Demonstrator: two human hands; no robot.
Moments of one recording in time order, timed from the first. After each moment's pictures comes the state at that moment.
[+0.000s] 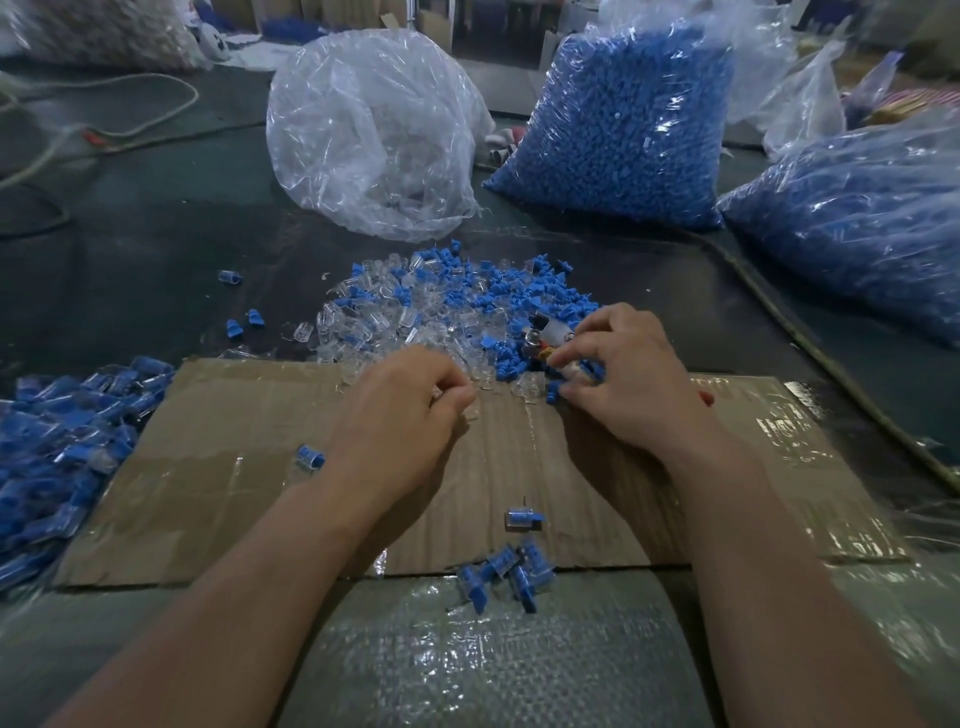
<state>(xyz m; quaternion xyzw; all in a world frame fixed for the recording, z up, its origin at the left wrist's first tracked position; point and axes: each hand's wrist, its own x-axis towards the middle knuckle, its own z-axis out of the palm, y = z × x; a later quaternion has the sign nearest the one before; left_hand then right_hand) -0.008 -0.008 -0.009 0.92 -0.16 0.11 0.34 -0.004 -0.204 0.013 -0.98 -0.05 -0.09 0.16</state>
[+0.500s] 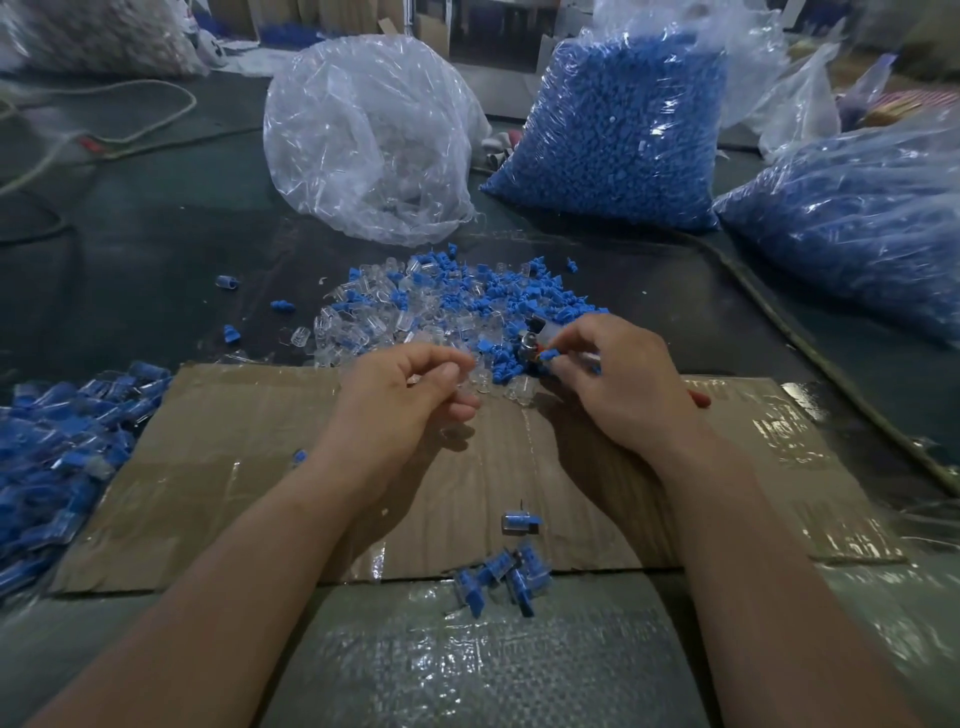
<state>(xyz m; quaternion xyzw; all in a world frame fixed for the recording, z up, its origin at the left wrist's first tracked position) -0.013 -0.008 0.006 0.70 -0.02 -0.10 0.70 -0.003 -0.196 0.014 -0.96 -0.07 -0.14 0.24</state>
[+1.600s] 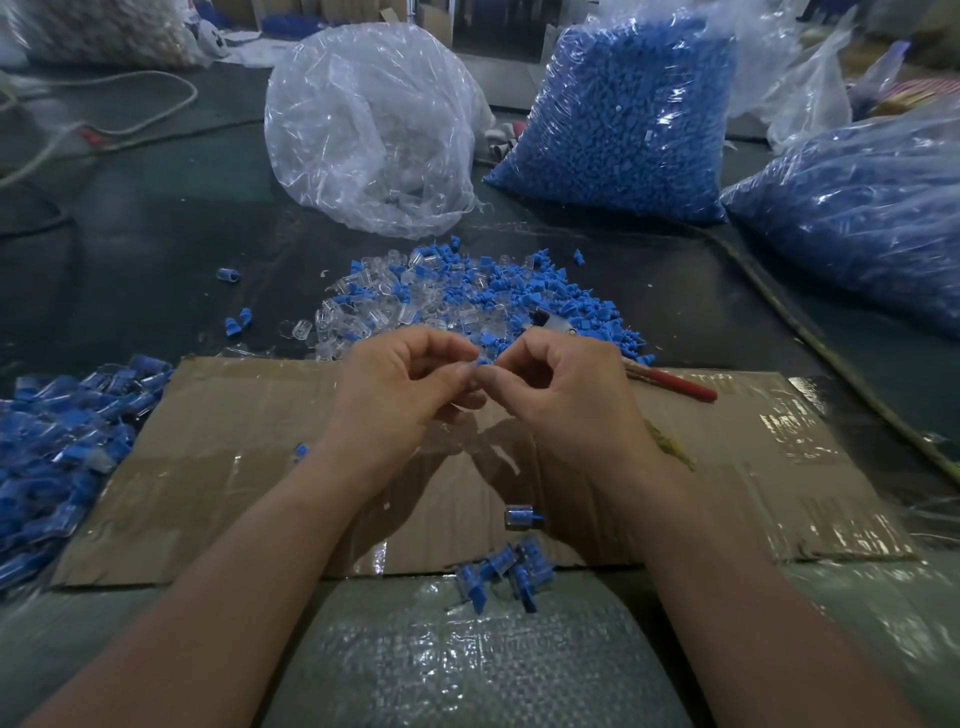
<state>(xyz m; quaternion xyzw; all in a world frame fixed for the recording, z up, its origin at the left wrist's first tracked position) -0.013 -0.006 0.005 0.73 -0.11 -0.02 0.68 -0.022 -0.152 0.010 -0.89 -0.12 -0.13 0.41</state>
